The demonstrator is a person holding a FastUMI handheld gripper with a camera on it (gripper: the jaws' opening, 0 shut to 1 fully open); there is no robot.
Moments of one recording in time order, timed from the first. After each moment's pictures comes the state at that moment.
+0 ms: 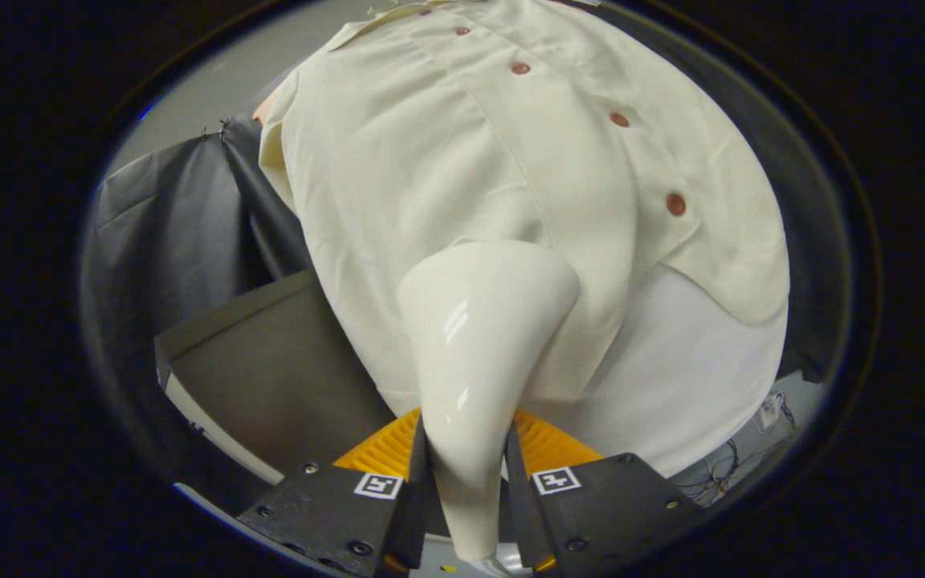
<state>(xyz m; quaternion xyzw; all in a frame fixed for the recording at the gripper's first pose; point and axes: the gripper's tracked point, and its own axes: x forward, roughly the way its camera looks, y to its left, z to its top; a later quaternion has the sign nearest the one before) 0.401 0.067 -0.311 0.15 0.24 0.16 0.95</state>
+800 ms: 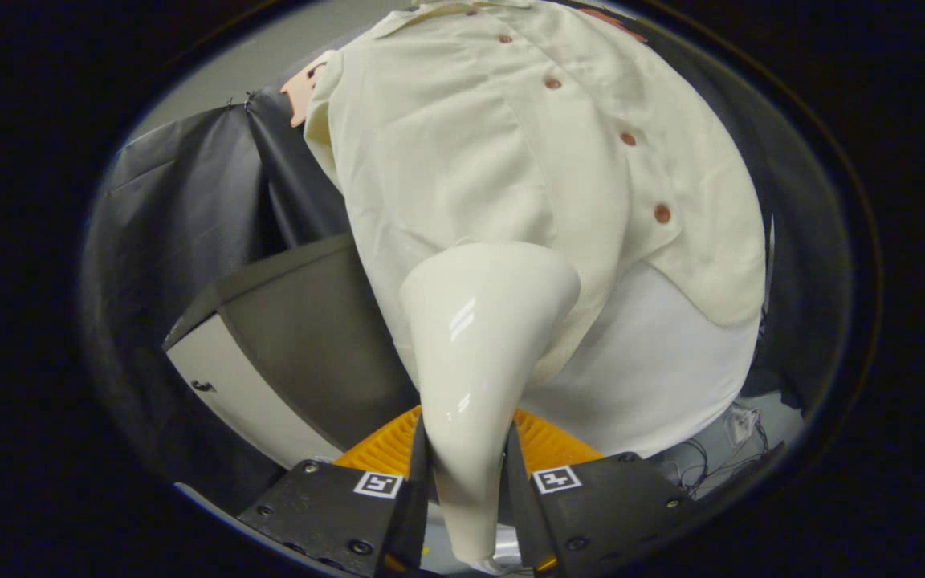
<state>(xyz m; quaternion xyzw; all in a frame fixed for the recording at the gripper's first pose) 0.395 0.076 -0.292 0.08 0.23 0.17 0.95</state>
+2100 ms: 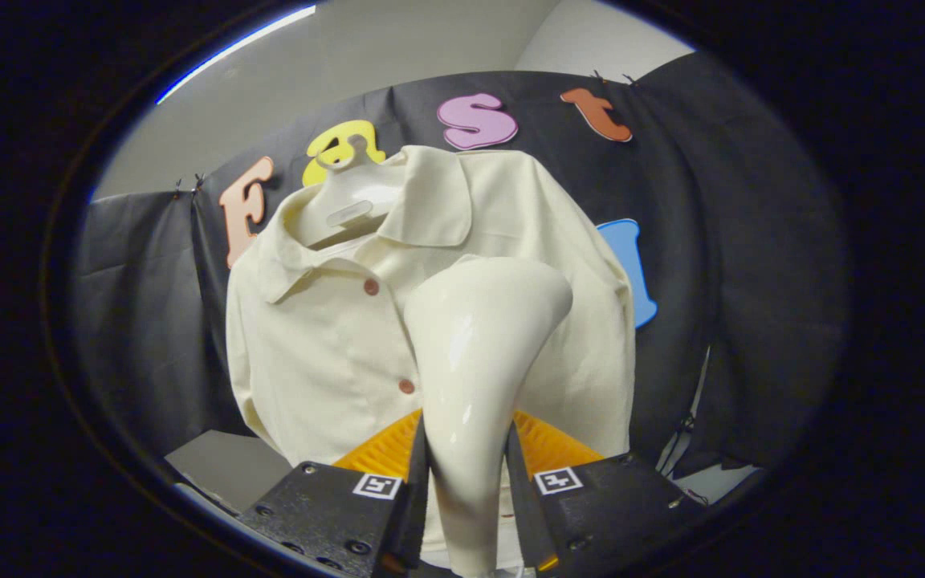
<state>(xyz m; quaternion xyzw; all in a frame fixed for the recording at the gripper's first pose) 0.525 -0.079 -0.010 0.10 0.08 0.04 0.99</state>
